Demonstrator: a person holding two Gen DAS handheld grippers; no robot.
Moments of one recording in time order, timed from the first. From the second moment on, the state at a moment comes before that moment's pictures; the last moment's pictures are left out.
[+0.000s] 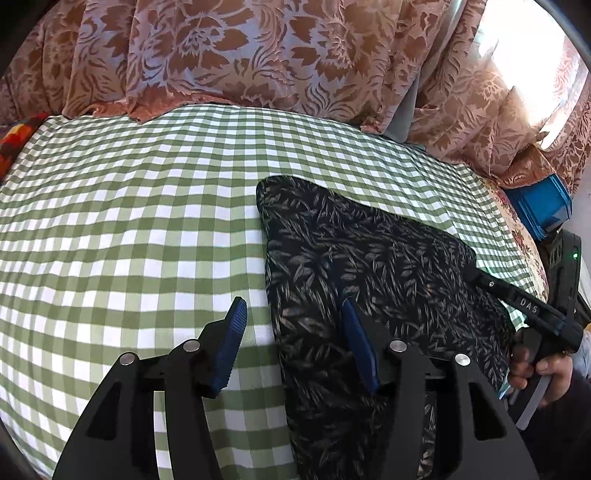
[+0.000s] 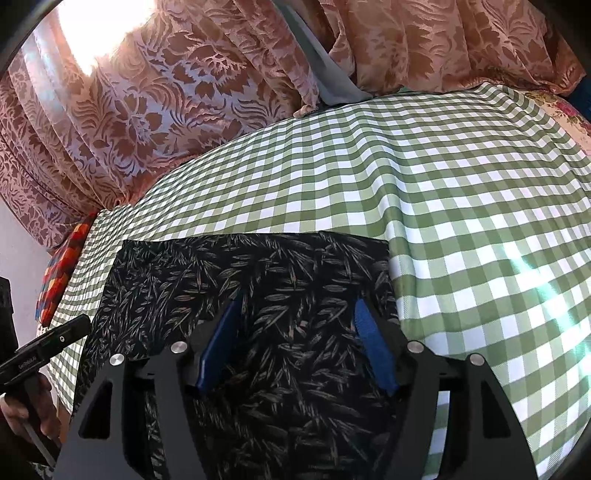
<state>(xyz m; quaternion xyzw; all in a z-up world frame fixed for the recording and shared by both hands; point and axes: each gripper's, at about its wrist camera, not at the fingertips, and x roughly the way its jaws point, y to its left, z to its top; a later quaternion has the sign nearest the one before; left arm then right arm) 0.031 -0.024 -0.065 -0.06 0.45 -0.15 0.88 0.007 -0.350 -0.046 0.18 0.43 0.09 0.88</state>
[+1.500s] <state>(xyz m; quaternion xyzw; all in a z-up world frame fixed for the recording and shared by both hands) 0.029 0.037 -0.098 -0.20 0.47 -0.26 0.82 0.032 -0.358 -0.076 0.26 0.49 0.25 0.80</state>
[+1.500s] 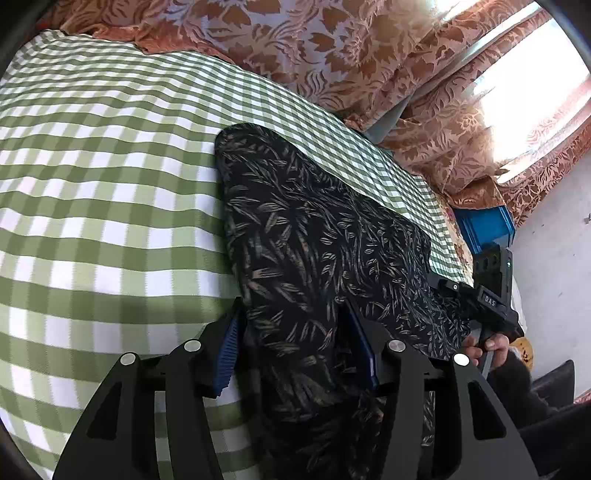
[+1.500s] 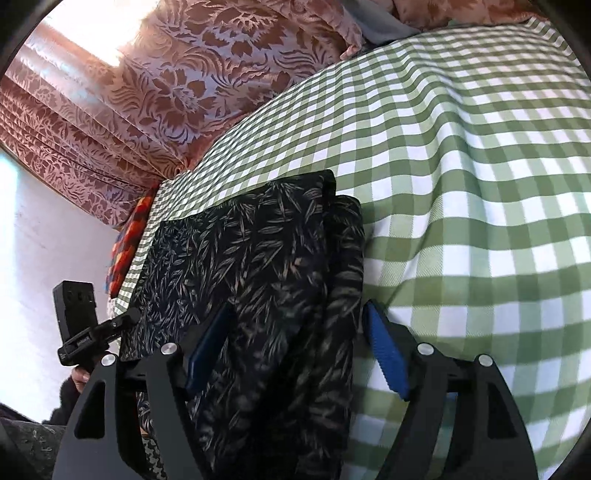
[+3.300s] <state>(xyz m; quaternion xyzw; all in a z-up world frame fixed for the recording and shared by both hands) 0.253 0.048 -0.069 -0.08 0.45 -0.16 0.88 0.276 -0.300 -0.083 0.19 0.48 0.23 0.83</state>
